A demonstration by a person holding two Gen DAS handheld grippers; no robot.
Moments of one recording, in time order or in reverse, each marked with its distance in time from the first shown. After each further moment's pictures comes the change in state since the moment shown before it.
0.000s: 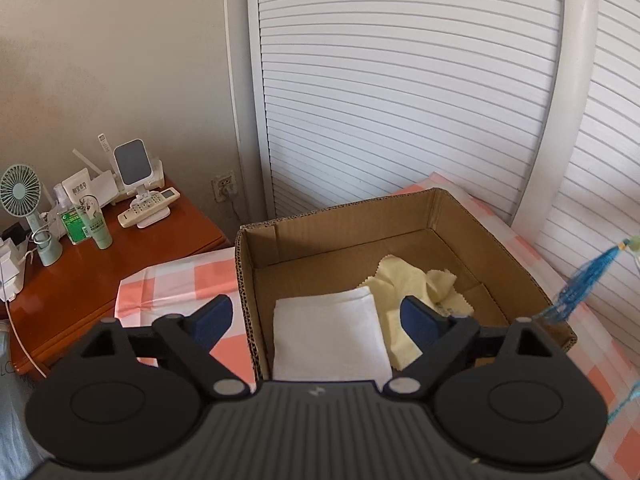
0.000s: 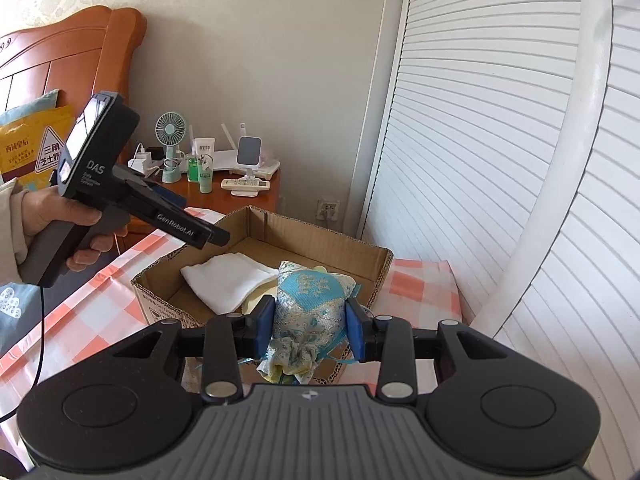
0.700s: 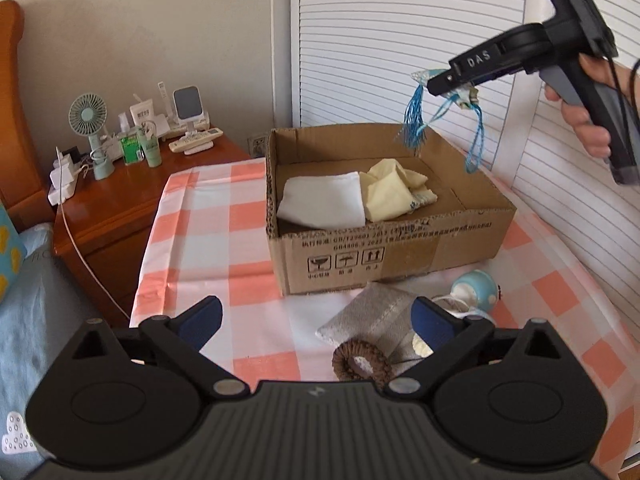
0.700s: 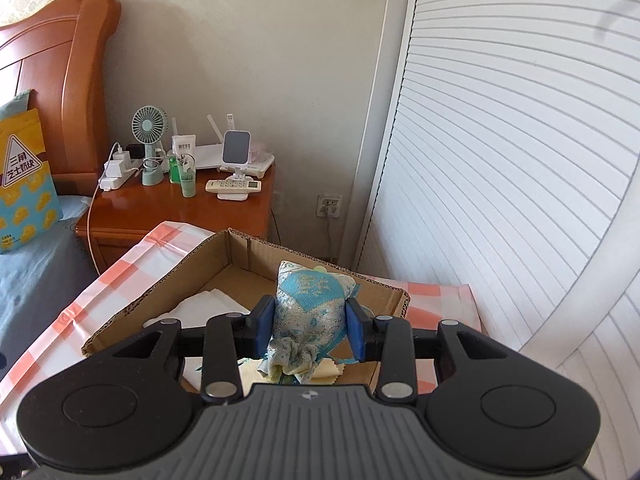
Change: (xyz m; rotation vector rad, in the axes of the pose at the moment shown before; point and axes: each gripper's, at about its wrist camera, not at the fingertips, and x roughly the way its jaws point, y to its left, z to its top) left arm -0.099 -0.030 -0.121 -0.113 0.029 0.087; right arm 0.114 -0.013 0.068 0.019 0.077 0.003
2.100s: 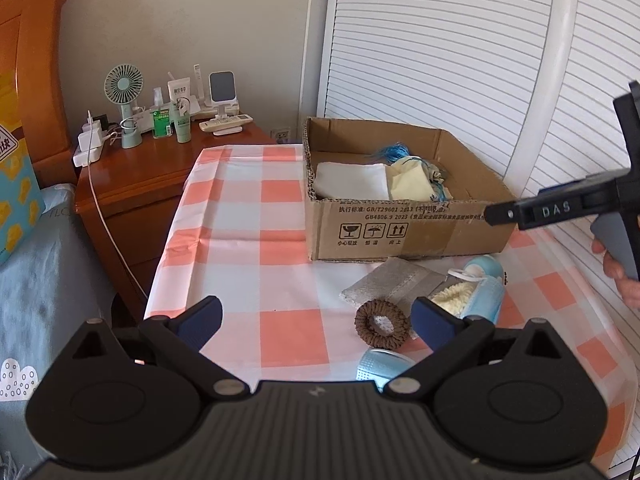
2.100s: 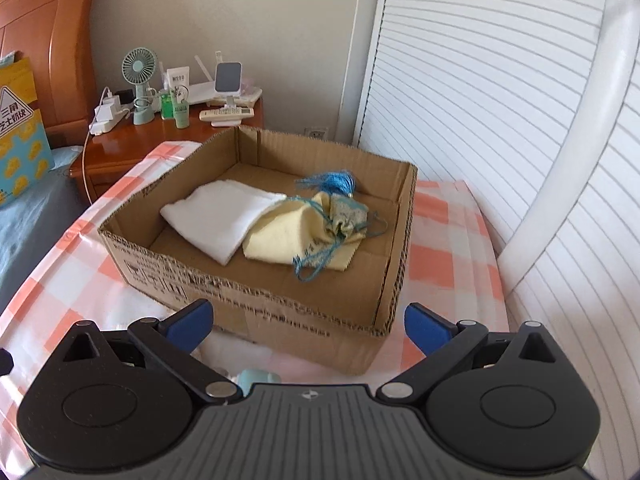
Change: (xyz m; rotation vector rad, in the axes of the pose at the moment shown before) left arm -0.029 0.025 -0.037 -0.110 -0.025 0.008; right arm -0.025 0.046 -0.104 0.079 0.141 -0.068
